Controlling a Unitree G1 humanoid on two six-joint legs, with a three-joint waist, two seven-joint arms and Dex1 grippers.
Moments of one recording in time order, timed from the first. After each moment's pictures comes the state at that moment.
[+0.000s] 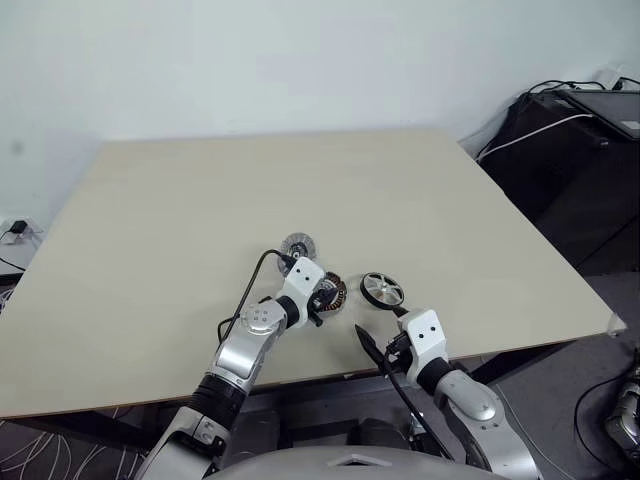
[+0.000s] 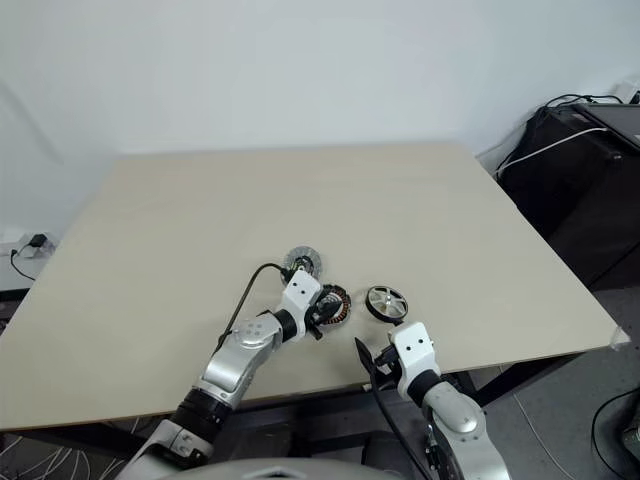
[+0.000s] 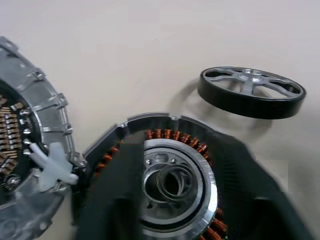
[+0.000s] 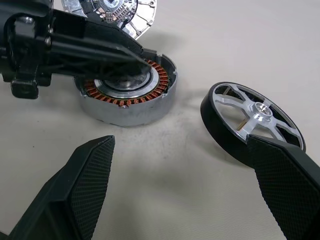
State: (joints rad) left arm -0.21 0.06 -0.34 0.24 0.00 0.24 -0.45; right arm 0.37 -0.28 0.14 -0.30 0.08 0.17 0.37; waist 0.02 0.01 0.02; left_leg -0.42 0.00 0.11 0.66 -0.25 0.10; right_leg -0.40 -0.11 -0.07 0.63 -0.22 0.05
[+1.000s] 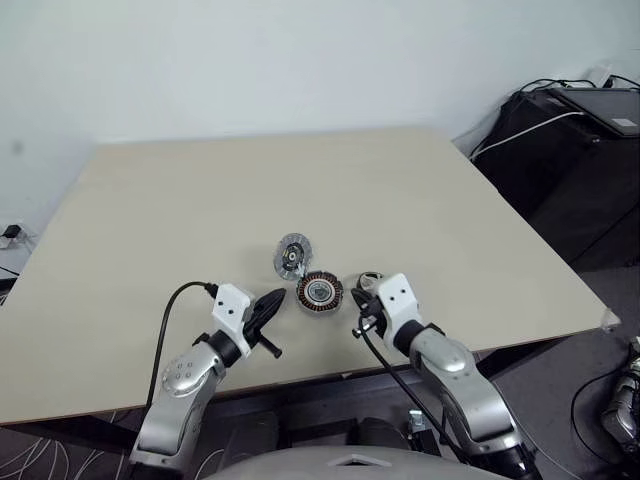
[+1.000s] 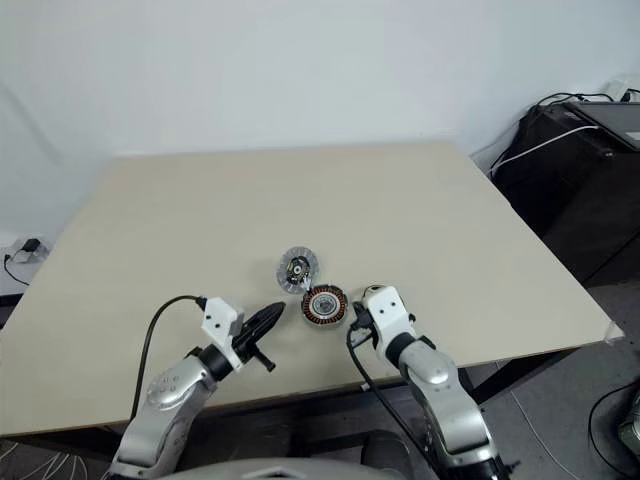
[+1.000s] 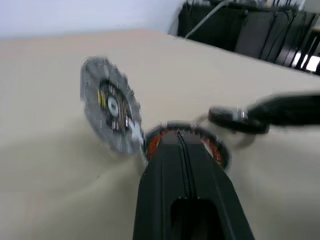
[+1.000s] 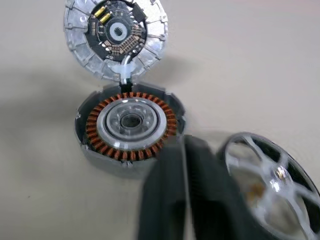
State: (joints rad) left arm 0.26 0.25 -0.14 -0.20 -0.20 0.05 -0.55; right arm 0.09 -0.26 0.24 -0.29 0.04 0.46 0.35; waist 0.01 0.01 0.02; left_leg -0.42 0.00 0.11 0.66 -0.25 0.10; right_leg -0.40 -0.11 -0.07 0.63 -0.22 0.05
